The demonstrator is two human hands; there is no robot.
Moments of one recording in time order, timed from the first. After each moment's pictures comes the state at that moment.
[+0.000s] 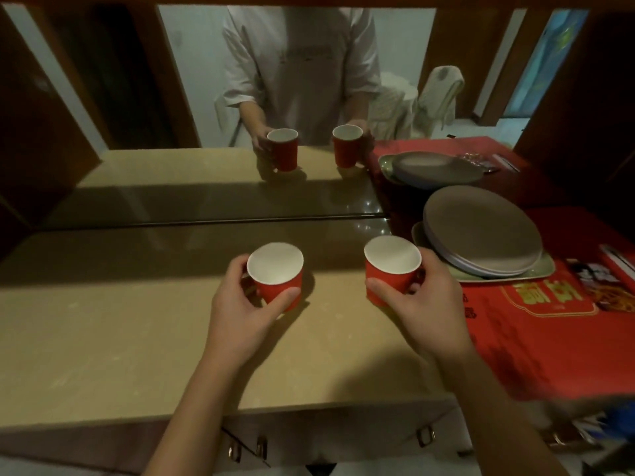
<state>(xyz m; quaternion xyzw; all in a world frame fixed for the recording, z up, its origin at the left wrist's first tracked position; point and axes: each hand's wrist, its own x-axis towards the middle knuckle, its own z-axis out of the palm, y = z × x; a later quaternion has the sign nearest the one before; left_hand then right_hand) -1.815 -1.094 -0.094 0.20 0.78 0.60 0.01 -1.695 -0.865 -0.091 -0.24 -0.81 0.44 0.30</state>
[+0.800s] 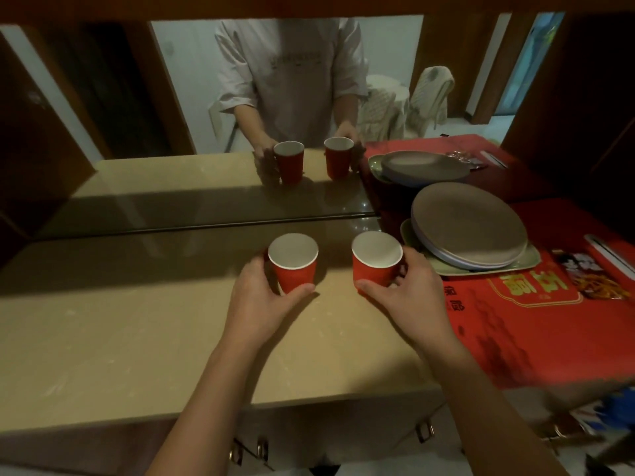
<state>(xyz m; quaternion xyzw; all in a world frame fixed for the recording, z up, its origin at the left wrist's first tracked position) -1.824 -1.060 -0.099 0.20 0.88 0.42 0.00 -1.698 -0.860 -0.093 -0.26 -0.83 0.42 0.27</state>
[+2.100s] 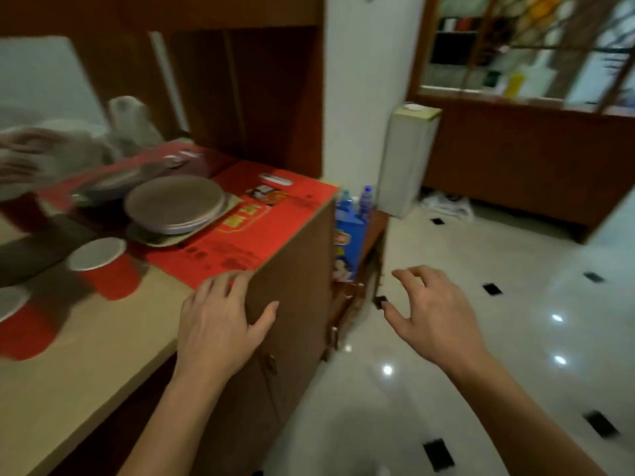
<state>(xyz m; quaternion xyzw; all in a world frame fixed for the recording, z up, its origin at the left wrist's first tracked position) -1.597 -1.000 -0.071 0.67 0.72 0.18 -0.09 -1.306 -0.963 -0.077 -0.62 -0.76 -0.07 0.19</state>
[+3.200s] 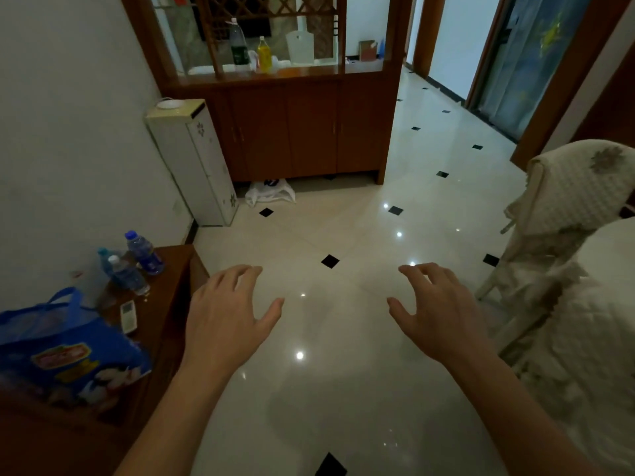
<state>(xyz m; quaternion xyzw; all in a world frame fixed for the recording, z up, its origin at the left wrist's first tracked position) -1.050 -0.730 -0.091 0.88 0.45 0.17 -0.01 -0.794 -0.879 -0.106 -0.84 -0.52 -0.08 0.16</state>
